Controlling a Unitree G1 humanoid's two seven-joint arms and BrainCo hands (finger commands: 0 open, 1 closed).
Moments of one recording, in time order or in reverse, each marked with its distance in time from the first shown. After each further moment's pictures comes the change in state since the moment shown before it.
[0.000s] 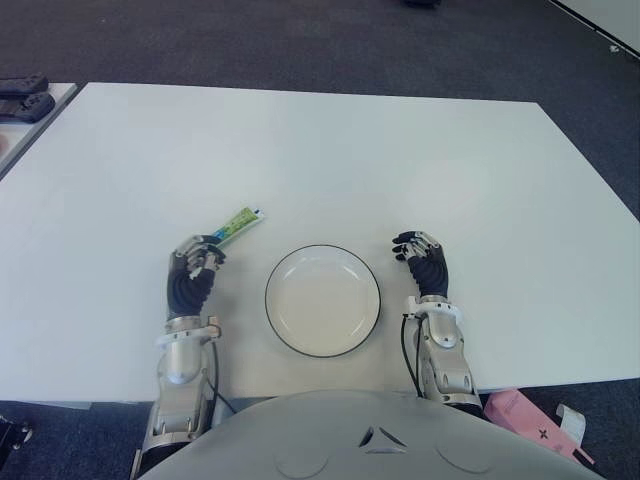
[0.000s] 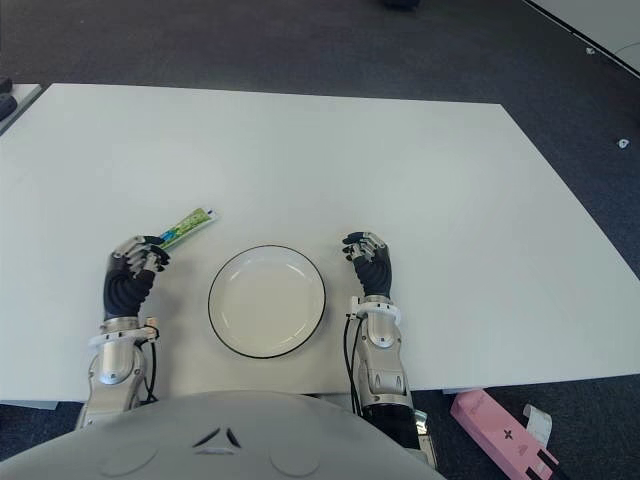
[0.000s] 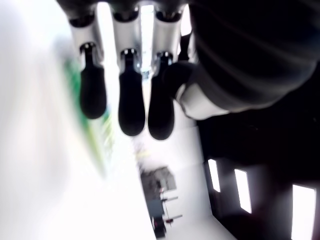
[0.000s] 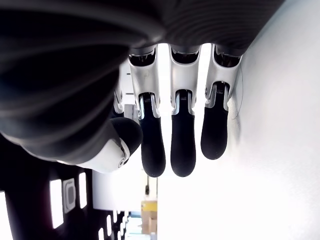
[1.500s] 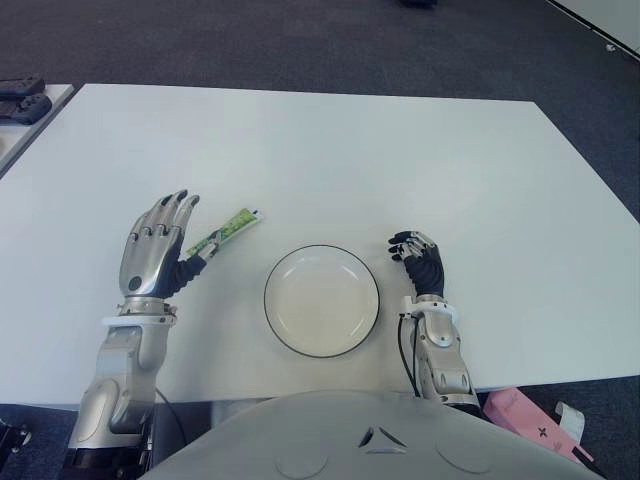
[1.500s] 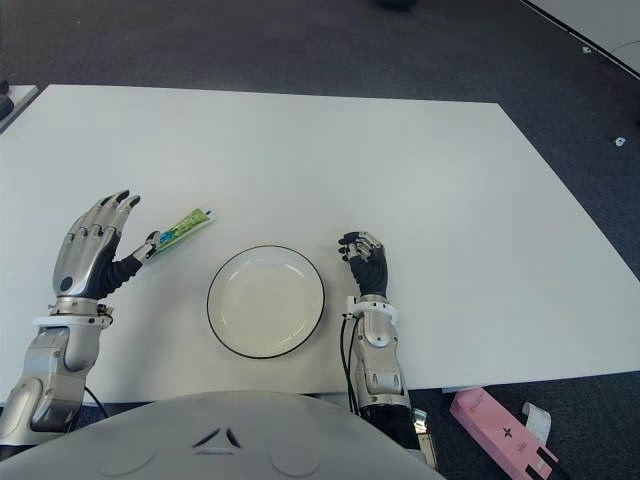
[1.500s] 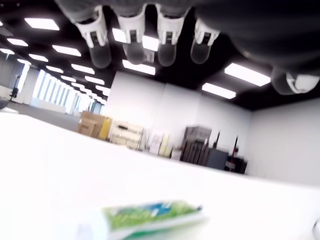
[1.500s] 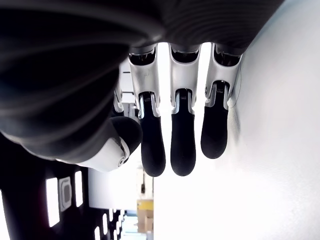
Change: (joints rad) left arm -0.014 0.352 -0.052 -0.203 0.661 0.362 -0.033; right arm 0.002 0.000 0.018 -0.008 0.001 0.010 -0.019
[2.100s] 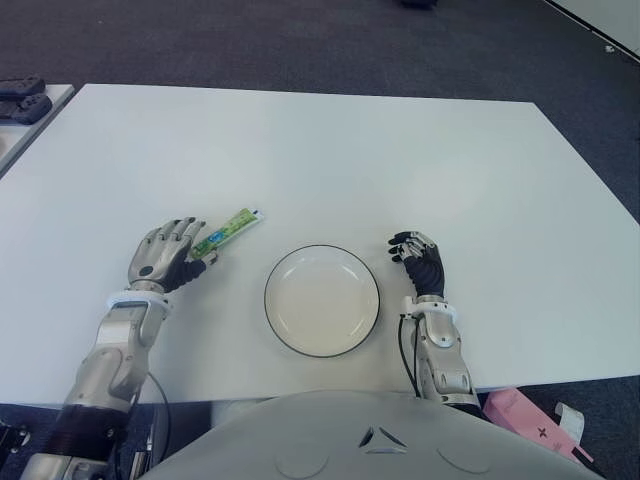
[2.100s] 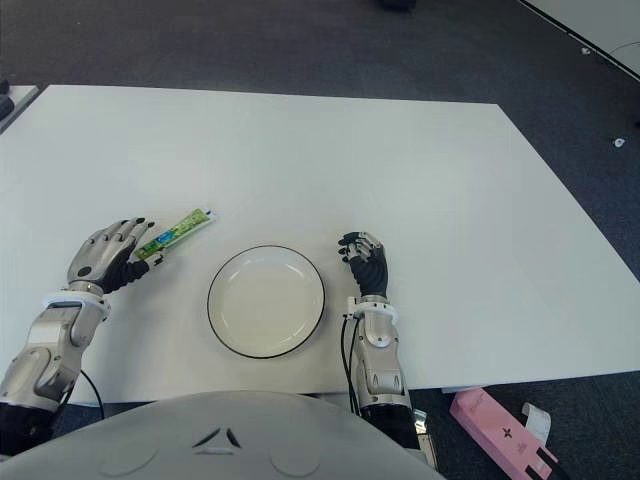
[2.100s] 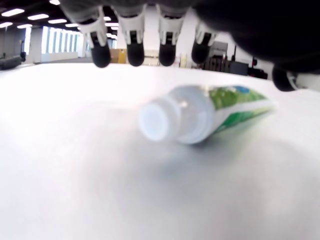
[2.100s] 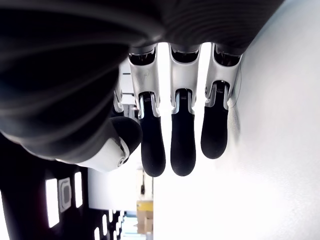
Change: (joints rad) left arm -0.172 0.172 -0.132 0.245 0.031 0.112 -0.227; right arm -0.001 -0.006 -0.001 0.015 0.001 -0.025 0.030
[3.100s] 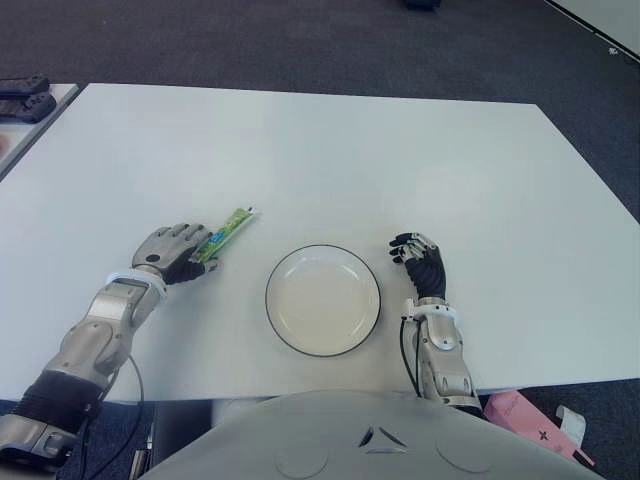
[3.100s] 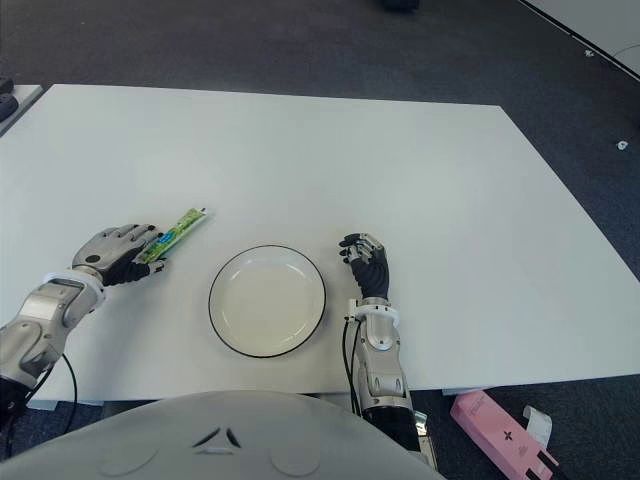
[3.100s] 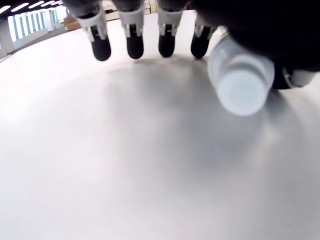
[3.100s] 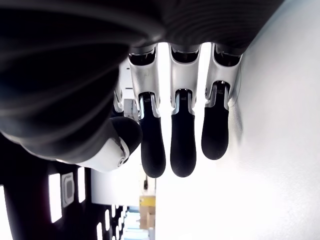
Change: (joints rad) left arm -0.121 0.201 -0.158 0.071 -0.015 -0.022 -0.199; right arm 0.015 -0.005 -0.003 0.003 0.000 -0.018 0.003
